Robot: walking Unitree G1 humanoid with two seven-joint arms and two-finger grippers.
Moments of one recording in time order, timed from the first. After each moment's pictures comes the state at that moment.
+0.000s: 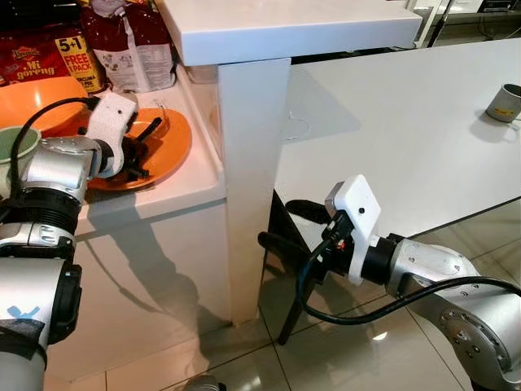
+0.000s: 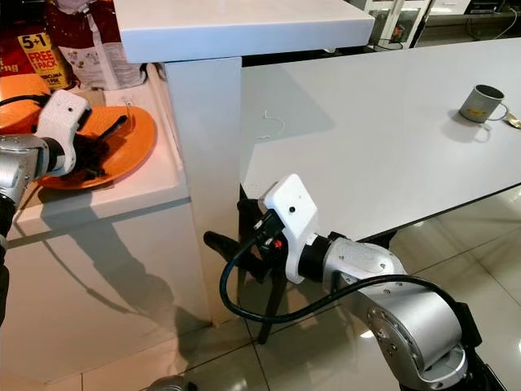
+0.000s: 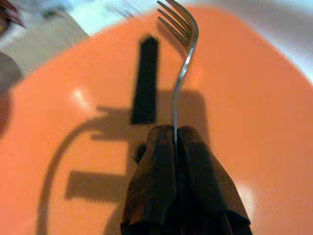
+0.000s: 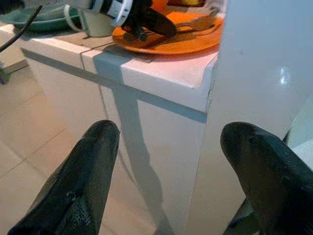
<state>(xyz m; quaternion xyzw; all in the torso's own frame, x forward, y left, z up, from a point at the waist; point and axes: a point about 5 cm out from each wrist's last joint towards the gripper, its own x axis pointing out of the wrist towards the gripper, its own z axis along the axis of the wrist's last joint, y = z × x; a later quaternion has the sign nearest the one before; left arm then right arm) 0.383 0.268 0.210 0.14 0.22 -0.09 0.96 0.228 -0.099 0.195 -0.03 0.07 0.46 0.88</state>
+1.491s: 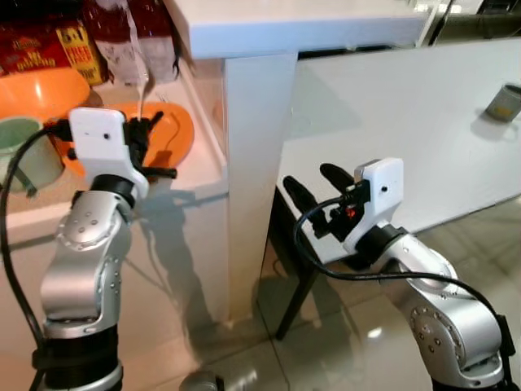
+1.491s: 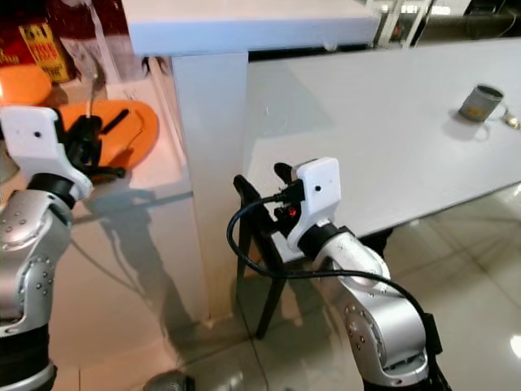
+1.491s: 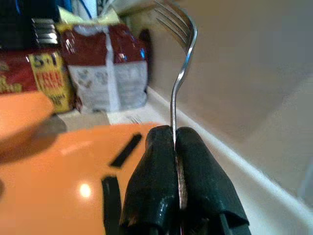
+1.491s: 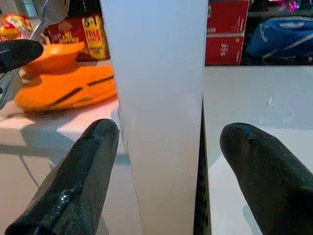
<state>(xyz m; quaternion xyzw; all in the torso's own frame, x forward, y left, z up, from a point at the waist) 0.289 0.191 0.221 0.03 -0.07 0.00 1.00 0.251 -0.107 0.187 0.05 -0.02 0.28 0.96</state>
